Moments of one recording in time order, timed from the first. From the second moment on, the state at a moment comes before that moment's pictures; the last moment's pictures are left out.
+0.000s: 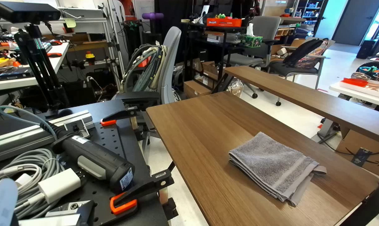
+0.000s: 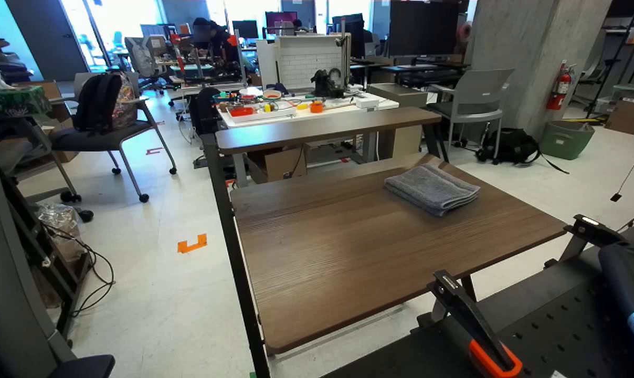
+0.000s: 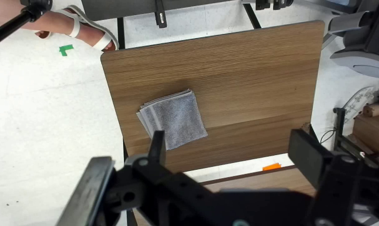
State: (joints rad) arm -0.07 -0.55 -0.20 -2.35 0.02 1.92 -0.16
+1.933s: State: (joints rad) arm -0.08 0.19 -0.15 -2.15 0.03 2.36 -0.14
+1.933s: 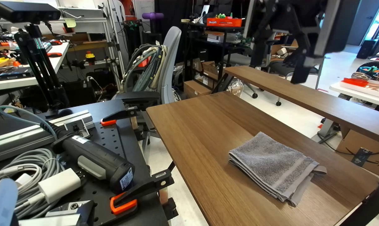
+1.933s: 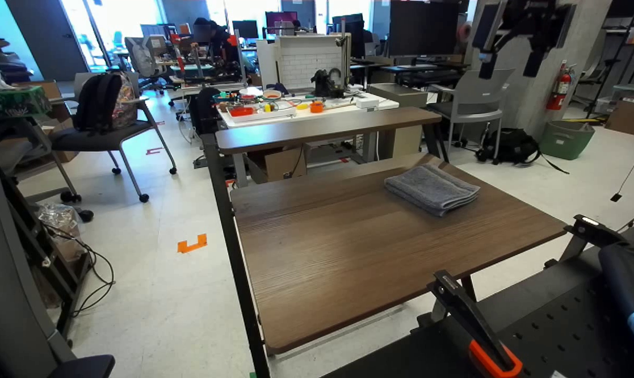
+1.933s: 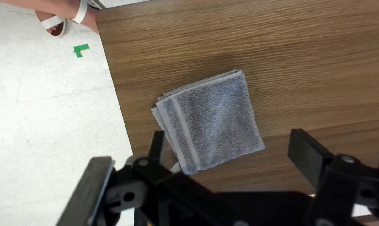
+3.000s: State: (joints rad) arm -0.09 0.70 -0.15 -1.76 0.00 2.36 -0.10
